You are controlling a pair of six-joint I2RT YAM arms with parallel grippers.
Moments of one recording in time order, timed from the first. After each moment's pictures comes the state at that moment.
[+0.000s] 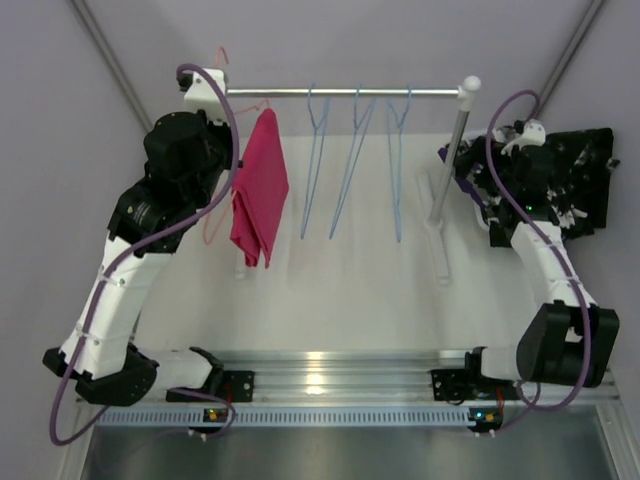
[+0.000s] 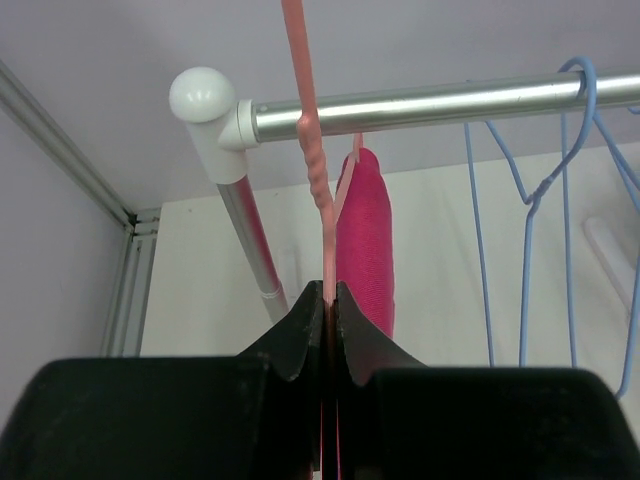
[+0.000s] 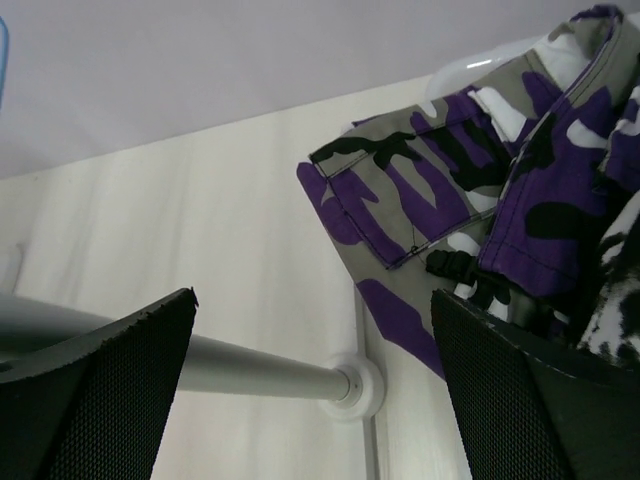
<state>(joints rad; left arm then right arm) -0.56 1.30 1.87 -0.70 -0.47 -0.01 -0.11 1.36 1.07 0.03 -0.22 0.28</state>
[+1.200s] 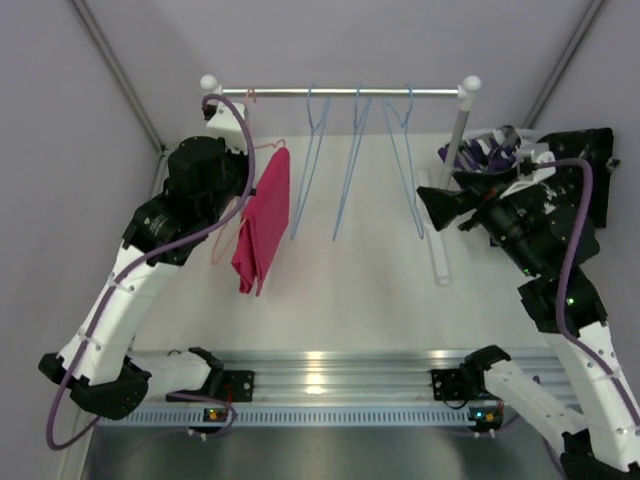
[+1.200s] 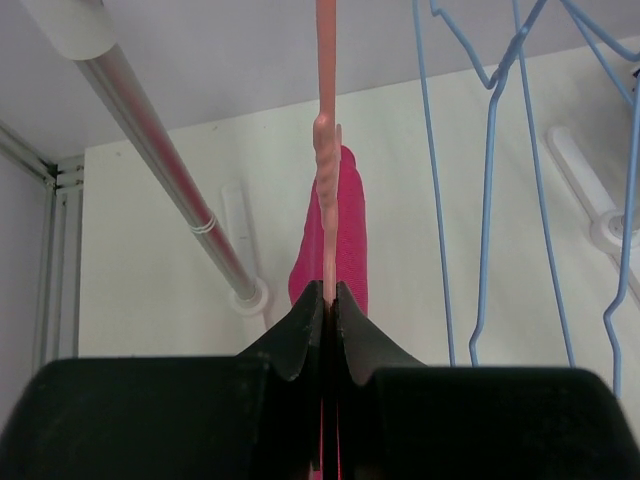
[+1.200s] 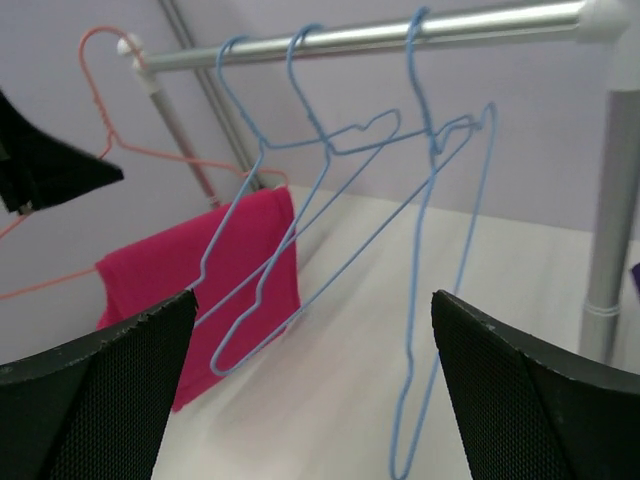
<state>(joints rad) -0.58 1.19 1.64 -0.70 -0.36 -0.08 0.31 0.71 1.12 -0.23 -0.25 0.33</state>
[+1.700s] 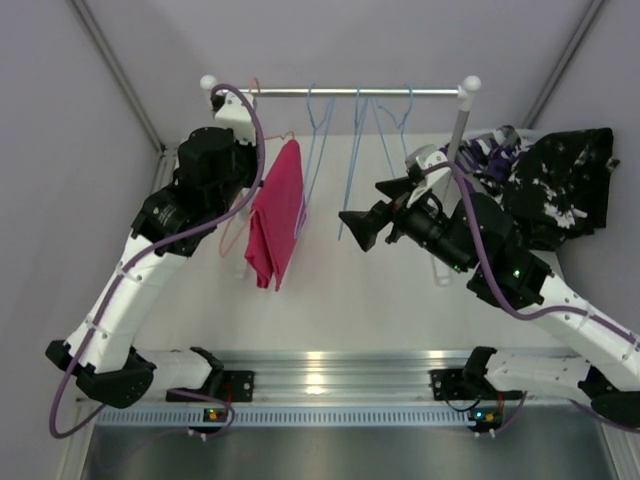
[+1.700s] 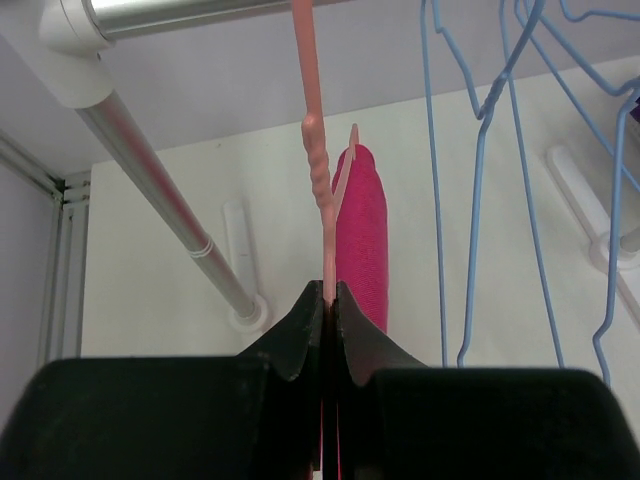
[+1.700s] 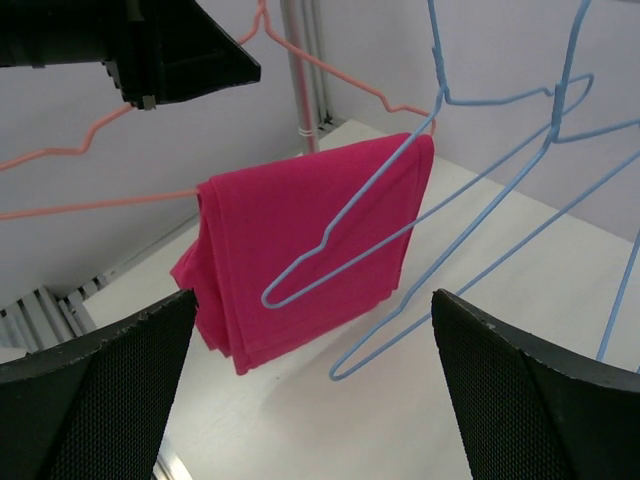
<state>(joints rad) -0.61 1.27 1.70 -0.70 -0.40 -0.08 0.97 0.98 1.23 -0.23 0.16 0.11</state>
